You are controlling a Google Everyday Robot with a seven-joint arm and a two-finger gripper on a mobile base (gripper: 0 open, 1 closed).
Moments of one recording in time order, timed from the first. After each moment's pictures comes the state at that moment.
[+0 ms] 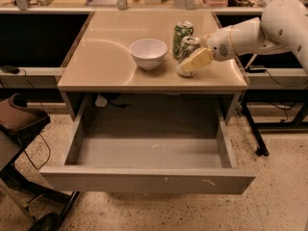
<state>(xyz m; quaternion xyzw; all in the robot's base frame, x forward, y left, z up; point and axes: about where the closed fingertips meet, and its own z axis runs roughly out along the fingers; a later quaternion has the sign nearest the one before) 0.701 -0.120 0.874 -0.45 0.74 0.26 0.42</state>
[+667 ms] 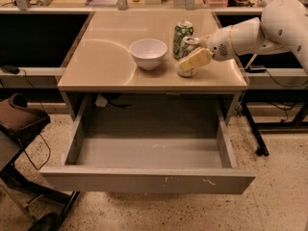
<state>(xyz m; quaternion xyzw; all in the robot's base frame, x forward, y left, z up) 0.701 -0.120 0.874 -0.45 0.74 0.26 0.42</state>
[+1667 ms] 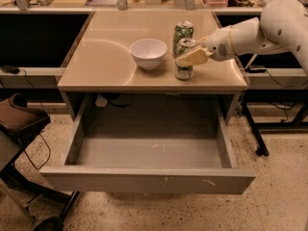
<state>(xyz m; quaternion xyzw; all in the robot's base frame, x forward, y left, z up) 0.701 -0.120 0.874 -0.45 0.74 0.26 0.42</state>
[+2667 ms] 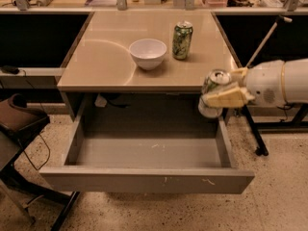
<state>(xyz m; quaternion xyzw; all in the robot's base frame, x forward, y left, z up) 0.534 -0.166 0.882 -0.43 0.75 0.23 0.45</state>
